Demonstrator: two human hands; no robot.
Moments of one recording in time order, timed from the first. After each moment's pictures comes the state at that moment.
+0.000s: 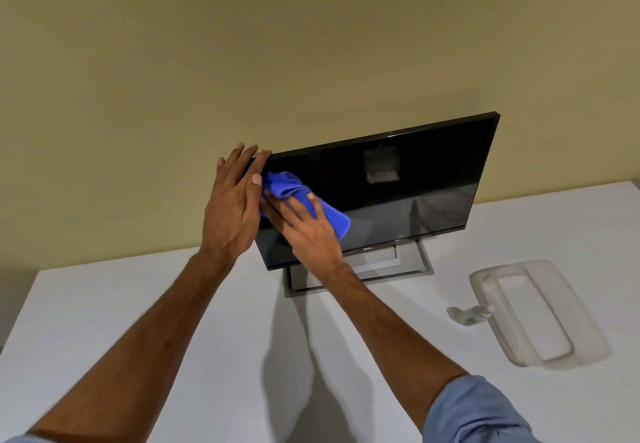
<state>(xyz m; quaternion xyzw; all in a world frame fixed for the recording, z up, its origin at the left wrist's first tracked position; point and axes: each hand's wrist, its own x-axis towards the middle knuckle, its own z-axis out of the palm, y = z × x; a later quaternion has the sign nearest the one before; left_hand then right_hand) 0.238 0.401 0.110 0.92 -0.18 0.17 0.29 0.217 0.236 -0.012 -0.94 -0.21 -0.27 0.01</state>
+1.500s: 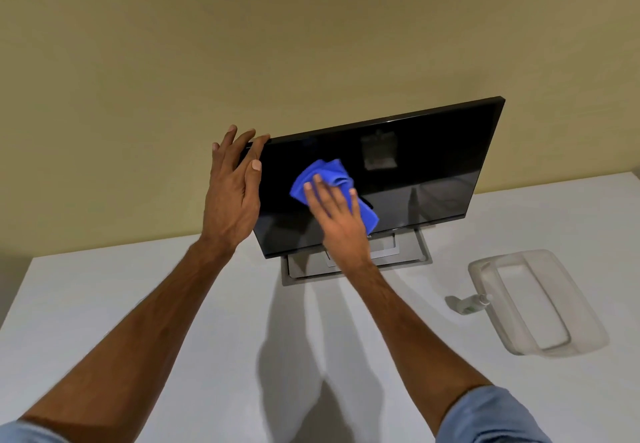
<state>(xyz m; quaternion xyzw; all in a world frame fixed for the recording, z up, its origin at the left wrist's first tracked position) 0.237 0.396 0.105 0.91 -0.18 0.20 0.31 0.193 0.189 -0.022 -0.96 -0.10 -0.24 0.08</state>
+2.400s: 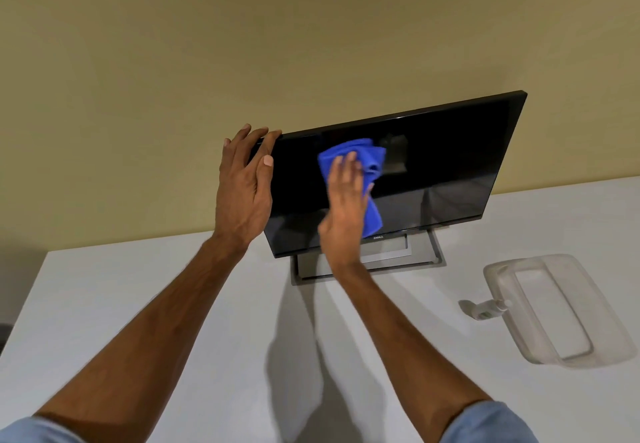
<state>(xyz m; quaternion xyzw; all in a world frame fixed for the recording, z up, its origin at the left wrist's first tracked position) 0.236 0.394 0.103 0.91 -0.16 0.22 0.30 0.208 0.232 -0.008 -0.91 0.06 -0.35 0.23</state>
